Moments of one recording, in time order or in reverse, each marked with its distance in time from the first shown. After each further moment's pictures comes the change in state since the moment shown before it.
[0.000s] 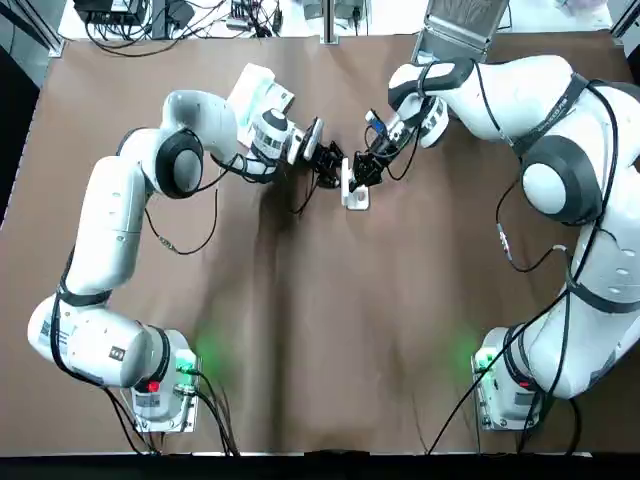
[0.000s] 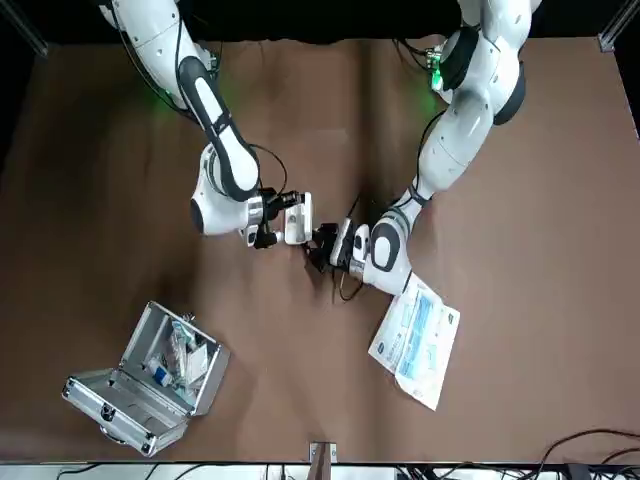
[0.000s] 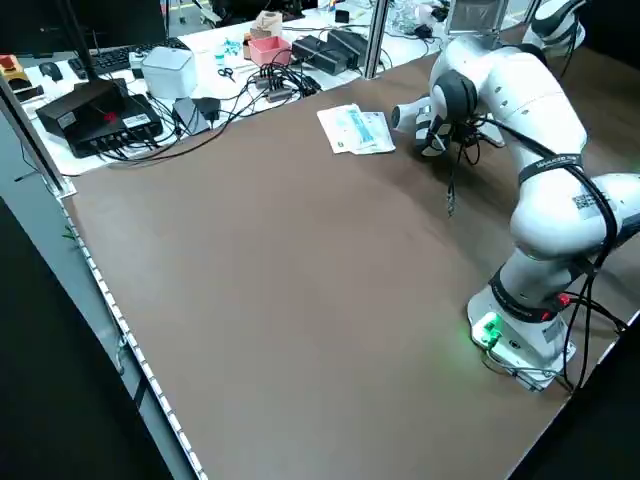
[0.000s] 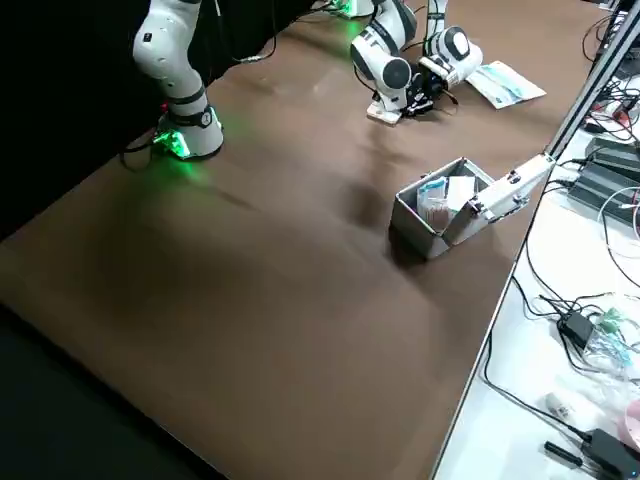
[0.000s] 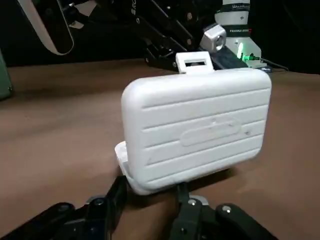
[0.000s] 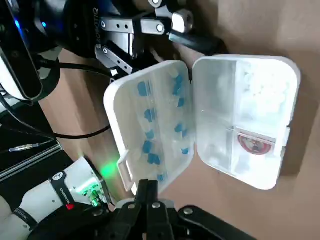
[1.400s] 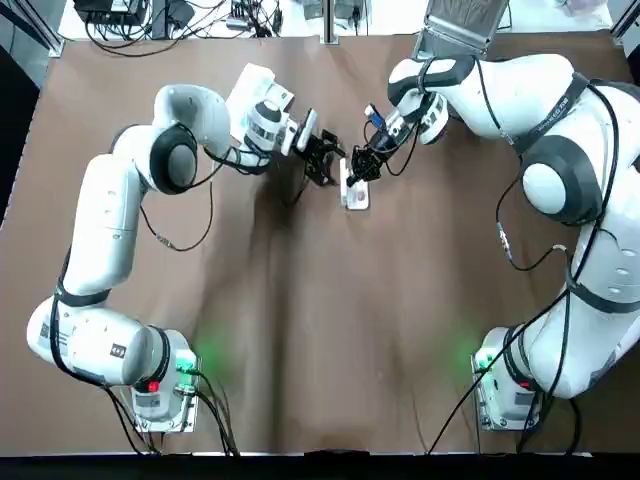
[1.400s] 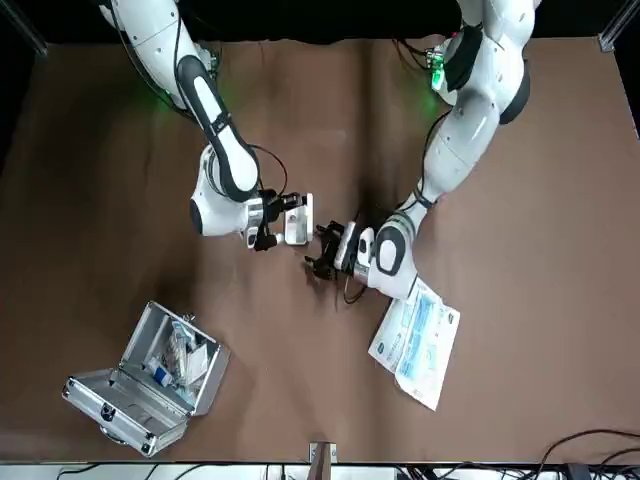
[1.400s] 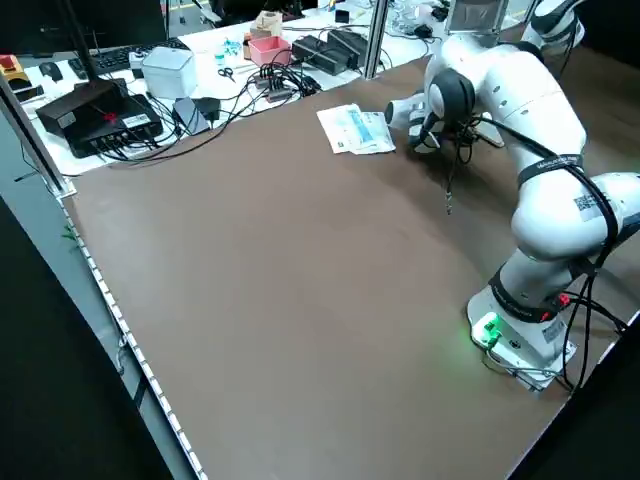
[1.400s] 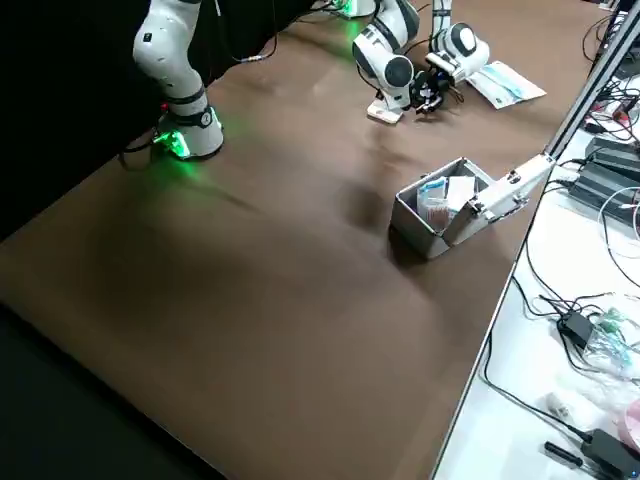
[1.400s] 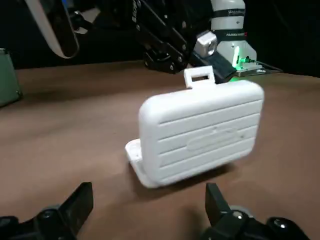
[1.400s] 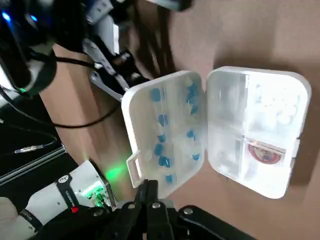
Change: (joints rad) left arm 0.052 -0.023 0.002 0.005 0.057 -0.057 -0.034; right arm 0.000 0.000 -0.001 0.022 0.010 0.003 0.000
